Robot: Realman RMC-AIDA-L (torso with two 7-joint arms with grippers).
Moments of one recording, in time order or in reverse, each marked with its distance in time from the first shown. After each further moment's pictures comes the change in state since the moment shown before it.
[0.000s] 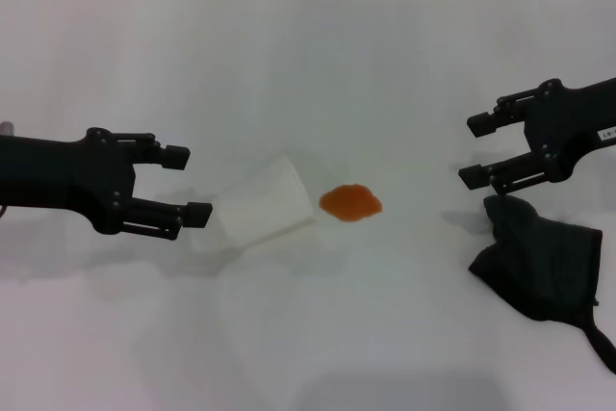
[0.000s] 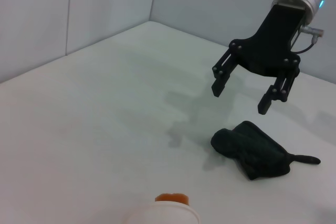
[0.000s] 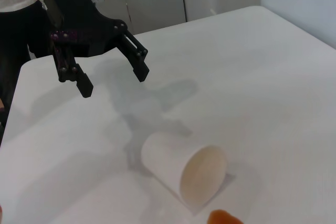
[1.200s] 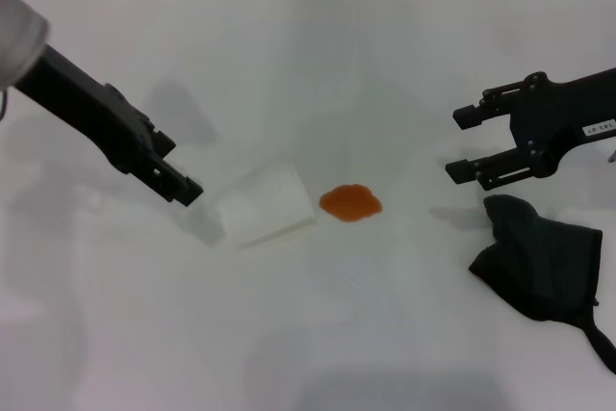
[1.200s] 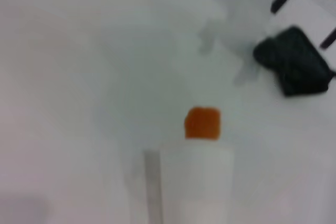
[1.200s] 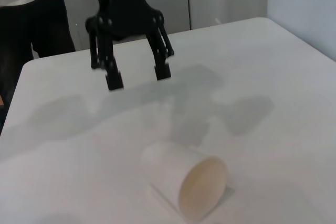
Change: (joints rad) left arm -0.441 0.041 0.037 -0.051 0.513 0.125 -0.424; right arm 0.010 0.013 -0.007 0.011 0.011 0.027 -0.052
